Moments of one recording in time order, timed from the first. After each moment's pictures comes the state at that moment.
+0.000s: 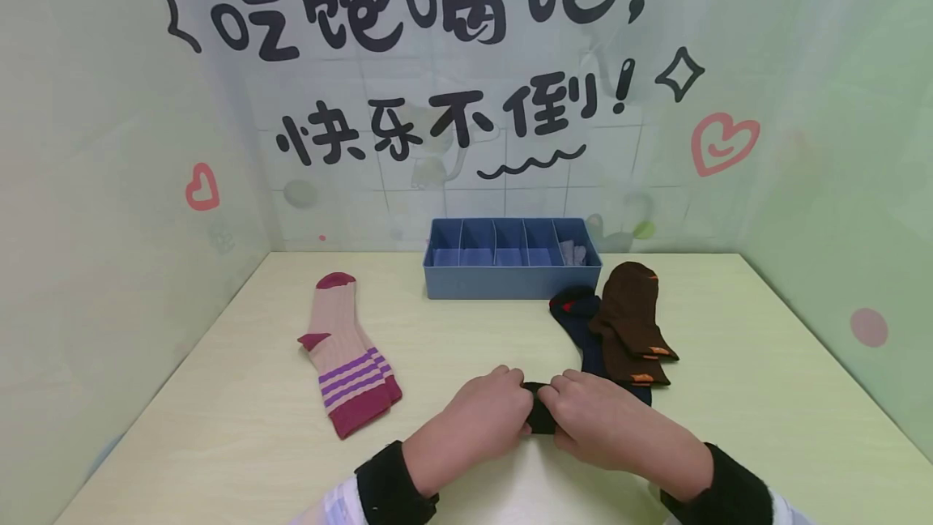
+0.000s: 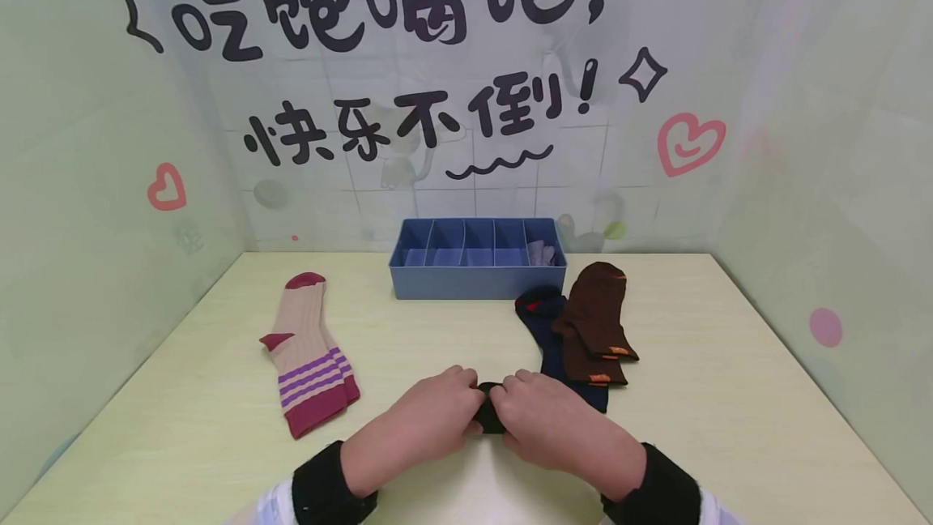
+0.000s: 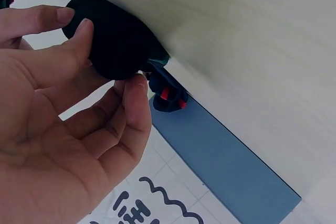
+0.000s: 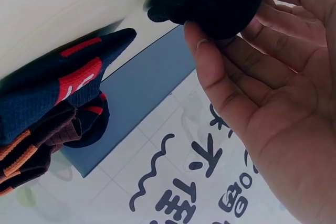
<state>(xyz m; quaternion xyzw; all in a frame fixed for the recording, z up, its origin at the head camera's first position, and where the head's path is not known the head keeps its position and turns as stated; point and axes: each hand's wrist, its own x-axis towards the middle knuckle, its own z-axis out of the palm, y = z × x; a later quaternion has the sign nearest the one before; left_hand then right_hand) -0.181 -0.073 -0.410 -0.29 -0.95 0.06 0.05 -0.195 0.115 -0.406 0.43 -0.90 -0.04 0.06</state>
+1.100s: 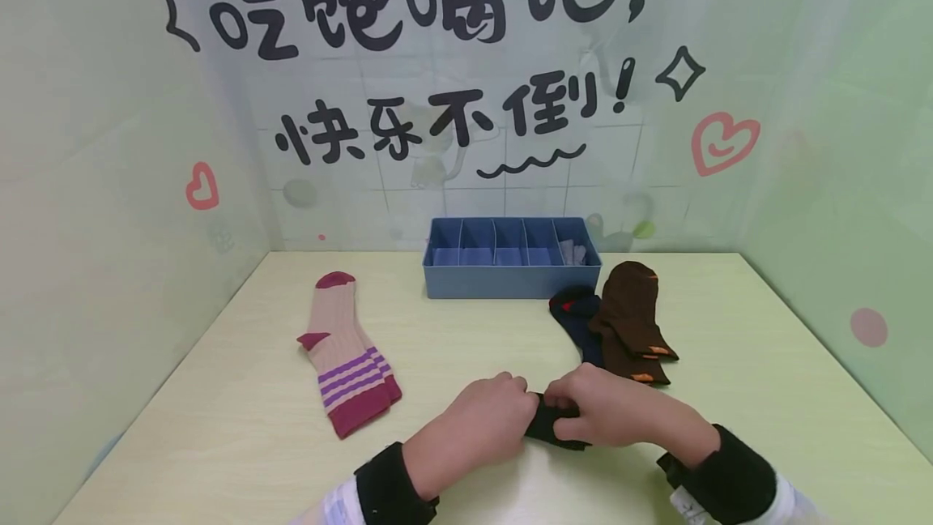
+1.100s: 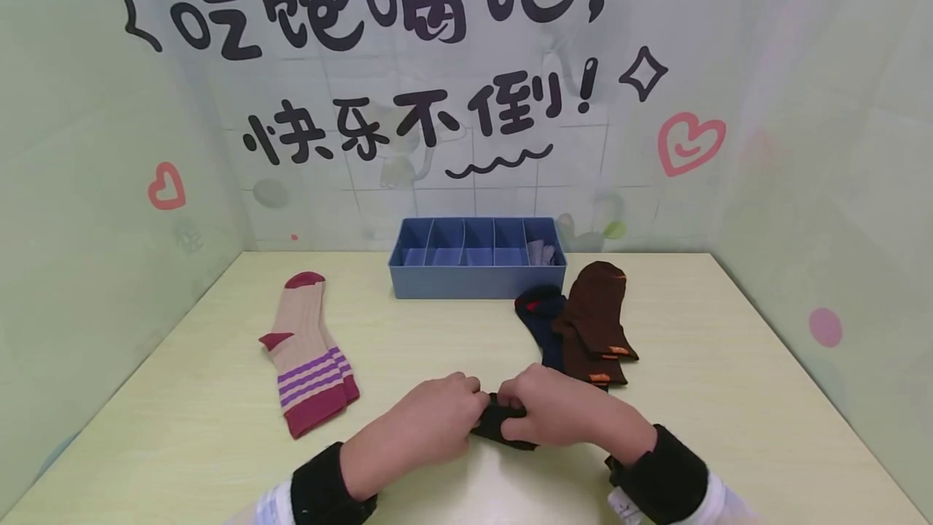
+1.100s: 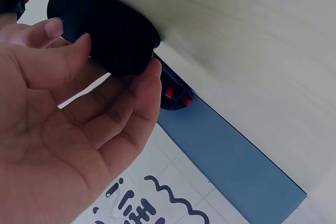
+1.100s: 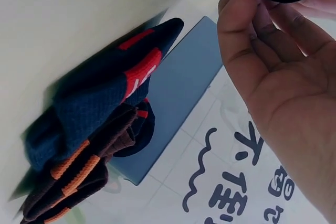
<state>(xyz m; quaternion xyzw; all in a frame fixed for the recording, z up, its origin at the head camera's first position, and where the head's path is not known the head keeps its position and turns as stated) -0.179 -0.070 -0.409 -0.31 -0.95 0.08 0.02 -0.226 0.132 -0.406 0.41 -0.88 0.21 -0.15</state>
